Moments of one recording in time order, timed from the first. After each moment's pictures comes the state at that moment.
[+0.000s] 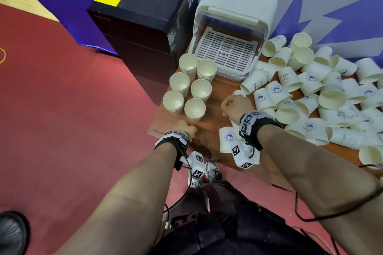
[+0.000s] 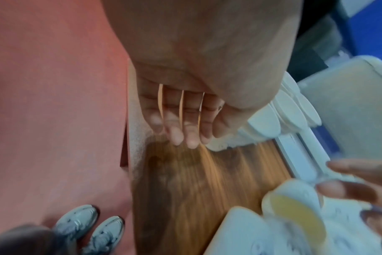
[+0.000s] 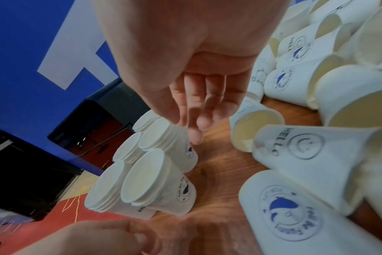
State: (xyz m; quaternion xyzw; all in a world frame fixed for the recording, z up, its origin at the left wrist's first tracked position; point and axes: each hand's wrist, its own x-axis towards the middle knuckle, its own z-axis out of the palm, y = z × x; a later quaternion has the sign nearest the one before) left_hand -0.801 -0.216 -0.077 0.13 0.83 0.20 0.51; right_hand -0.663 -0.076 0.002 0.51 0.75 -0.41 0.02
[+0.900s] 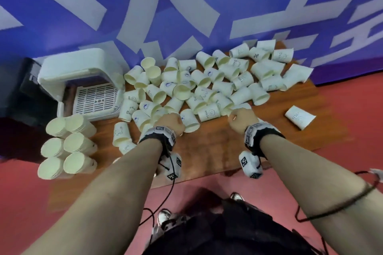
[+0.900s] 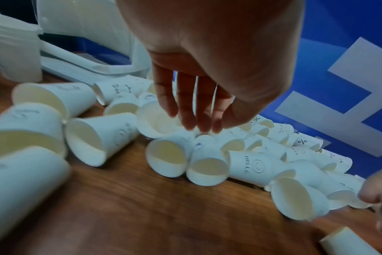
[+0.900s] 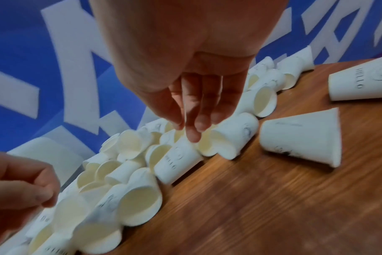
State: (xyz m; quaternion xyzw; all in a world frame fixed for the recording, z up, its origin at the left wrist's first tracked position) left_hand -0.476 -0.039 0.021 0.66 0.71 -0.06 0.23; right_hand -0.223 -0.032 0.015 0.69 0.68 -0.24 -0.03
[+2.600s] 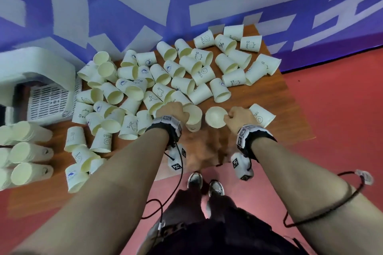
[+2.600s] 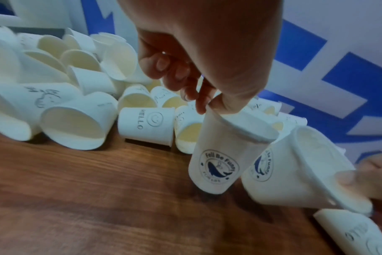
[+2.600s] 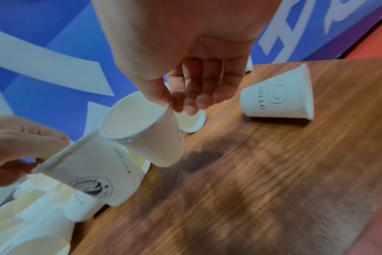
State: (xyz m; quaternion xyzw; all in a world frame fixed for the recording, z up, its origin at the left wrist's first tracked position) left_hand -0.286 0.034 0.000 0.68 0.70 -0.17 0.15; right_hand -0.062 -0.001 0.004 0.73 0.61 -0.31 0.00
